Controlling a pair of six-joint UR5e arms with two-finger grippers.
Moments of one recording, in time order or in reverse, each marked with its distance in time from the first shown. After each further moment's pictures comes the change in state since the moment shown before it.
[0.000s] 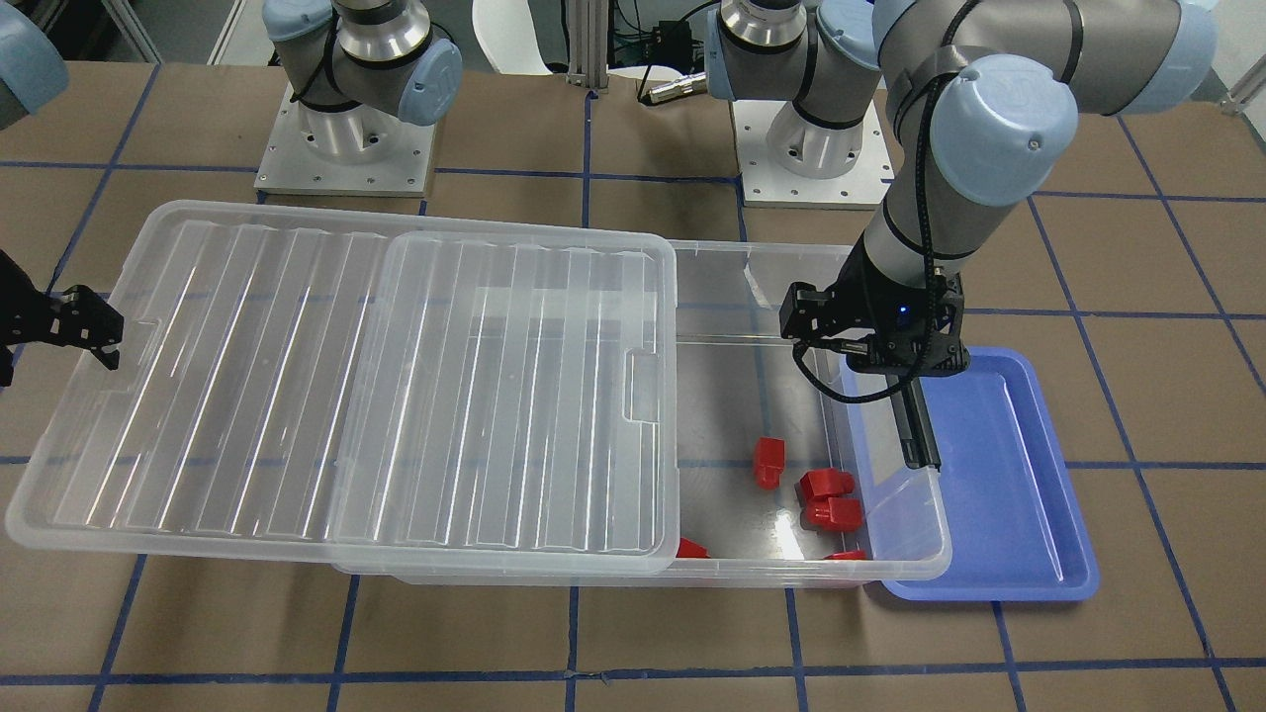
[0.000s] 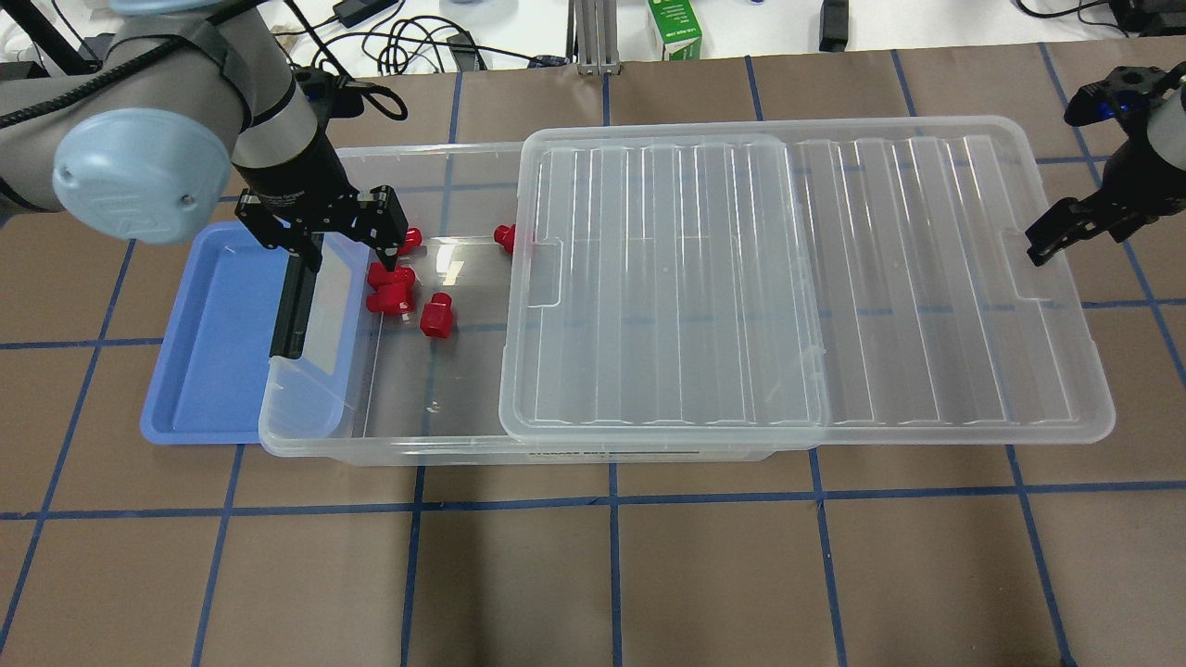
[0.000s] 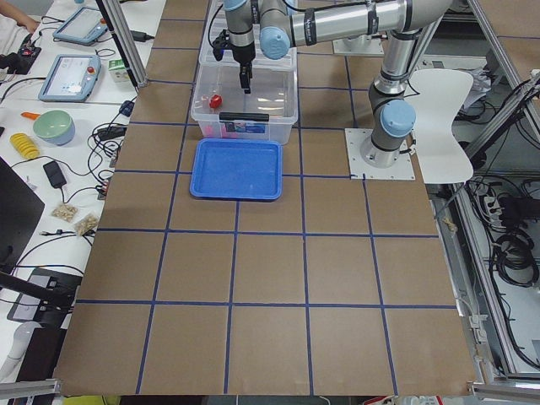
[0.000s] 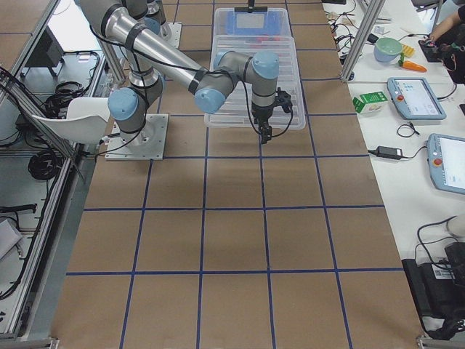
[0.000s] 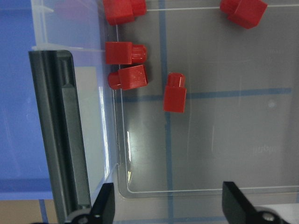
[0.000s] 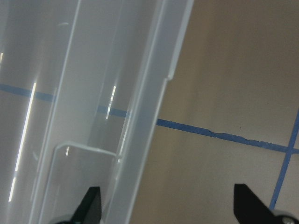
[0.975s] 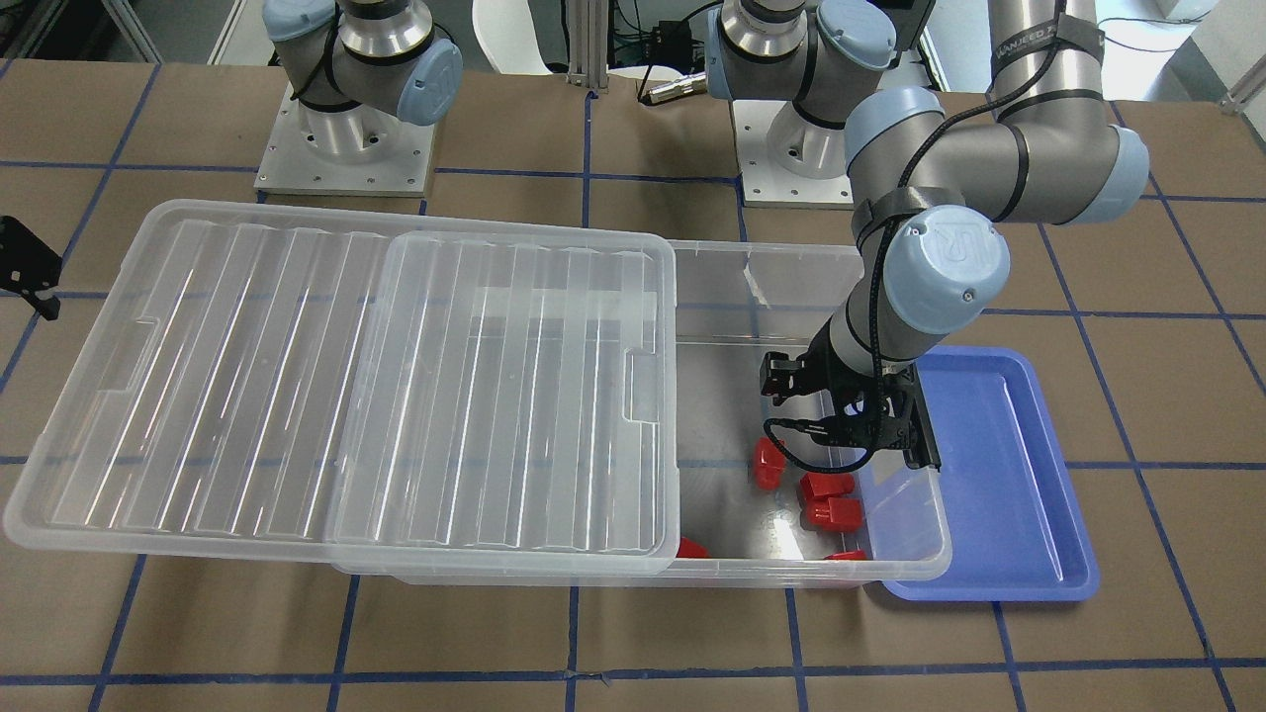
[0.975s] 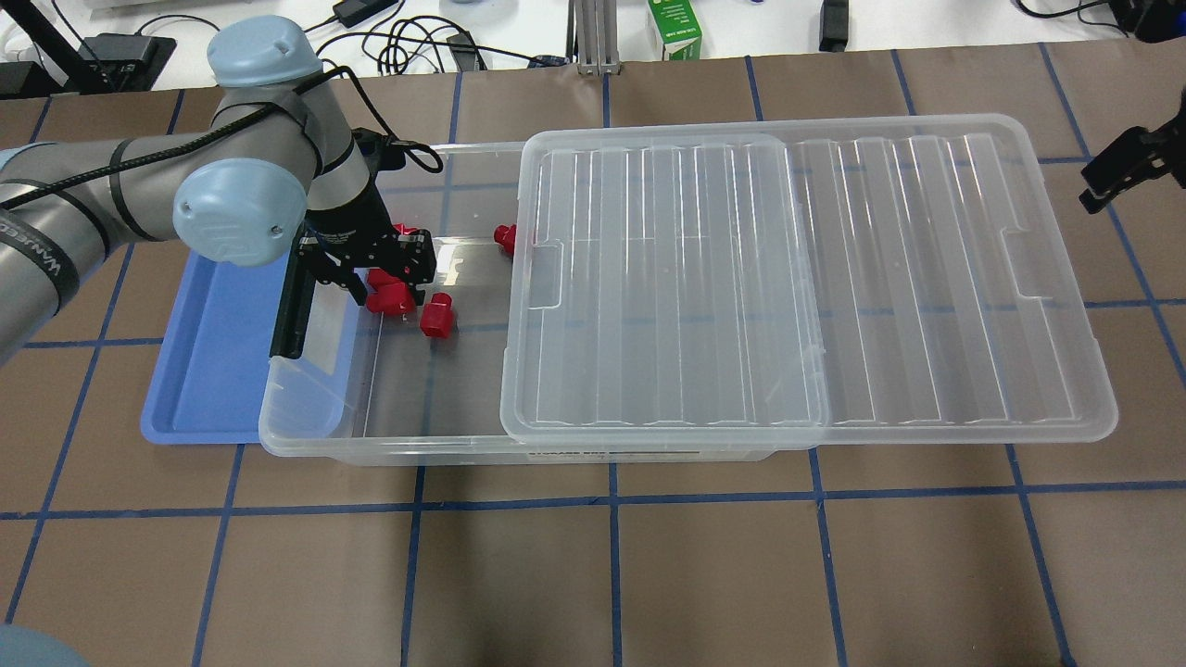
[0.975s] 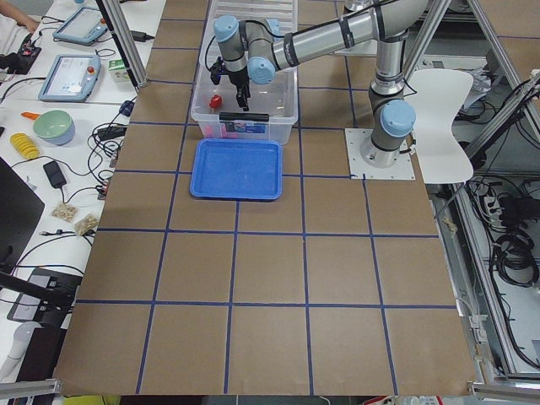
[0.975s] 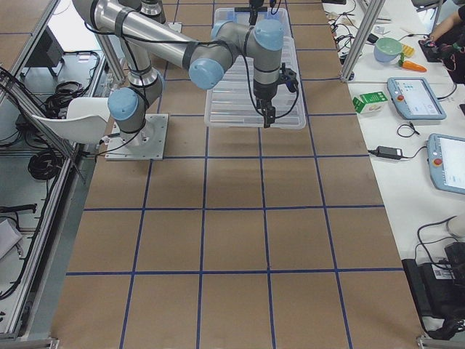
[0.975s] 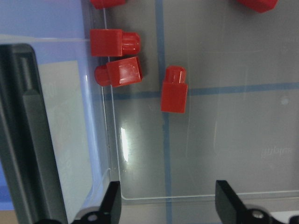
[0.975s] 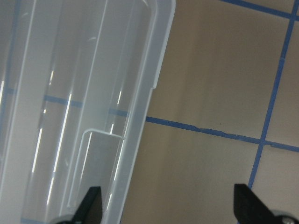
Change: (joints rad) left arm -0.004 -0.142 -0.048 0.103 -0.012 -0.002; right arm 0.000 -0.081 -0.206 0.284 0.009 0.013
